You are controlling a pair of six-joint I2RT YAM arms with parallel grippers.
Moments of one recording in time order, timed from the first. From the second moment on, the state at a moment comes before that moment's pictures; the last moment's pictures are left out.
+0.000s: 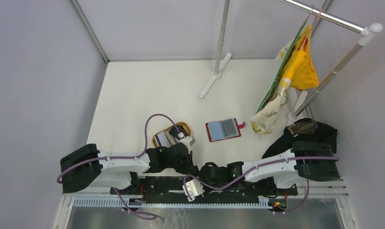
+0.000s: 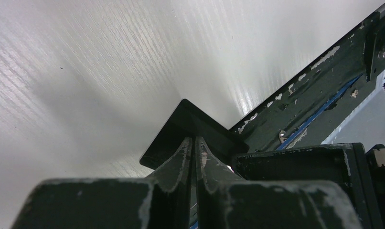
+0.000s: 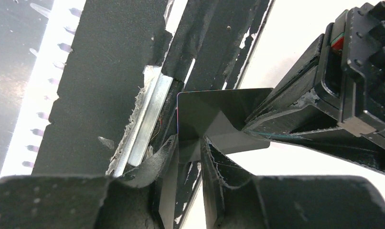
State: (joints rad) left arm -1.17 1.20 0.38 -0.03 0.03 -0.87; right arm 1.54 1.39 0.56 0.00 -0.02 -0.51
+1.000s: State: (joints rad) left arm -1.17 1.18 0.38 -0.06 0.02 -0.87; right arm 1.50 1.36 0.57 0.01 0.00 -0.54
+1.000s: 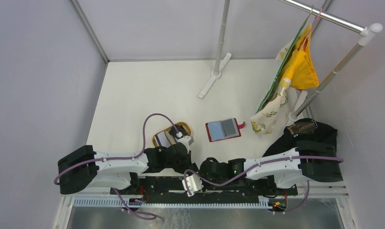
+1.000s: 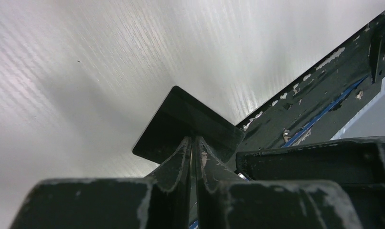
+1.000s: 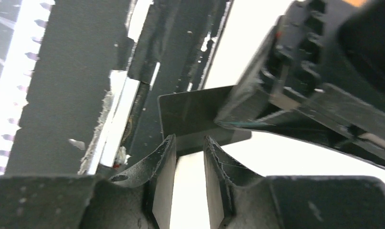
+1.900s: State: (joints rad) left arm -1.09 1.22 0.48 -0.21 -0.15 -0.79; right arm 1.50 1.38 0.57 -0.02 -0.11 -0.58
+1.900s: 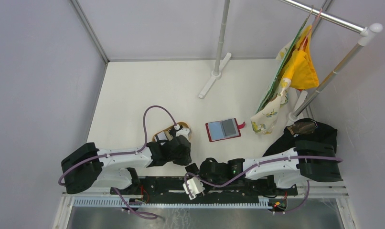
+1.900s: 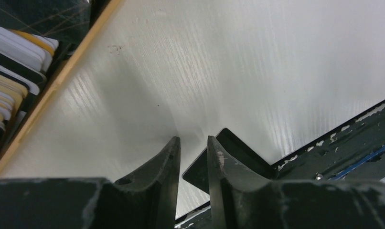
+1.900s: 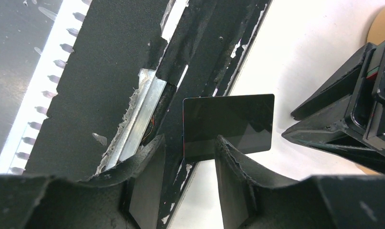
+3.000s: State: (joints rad) left arm -1.08 1.27 0.45 -0.09 0.11 -0.76; right arm 1.55 1.44 0.59 0.01 -0.03 -0.55
